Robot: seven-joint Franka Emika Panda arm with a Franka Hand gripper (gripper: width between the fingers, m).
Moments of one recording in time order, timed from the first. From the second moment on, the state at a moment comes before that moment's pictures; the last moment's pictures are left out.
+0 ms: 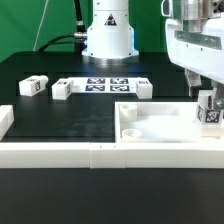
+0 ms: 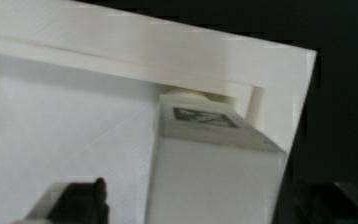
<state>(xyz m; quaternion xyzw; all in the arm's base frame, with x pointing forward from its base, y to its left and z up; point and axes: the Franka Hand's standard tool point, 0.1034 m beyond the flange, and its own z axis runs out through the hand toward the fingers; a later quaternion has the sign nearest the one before) 0.632 0.116 0.080 -0.78 0.62 0.00 0.07</state>
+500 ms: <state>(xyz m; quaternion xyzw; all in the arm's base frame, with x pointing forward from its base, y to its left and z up) 0.631 0.121 0.080 -0.92 0.38 -0.02 0.06</state>
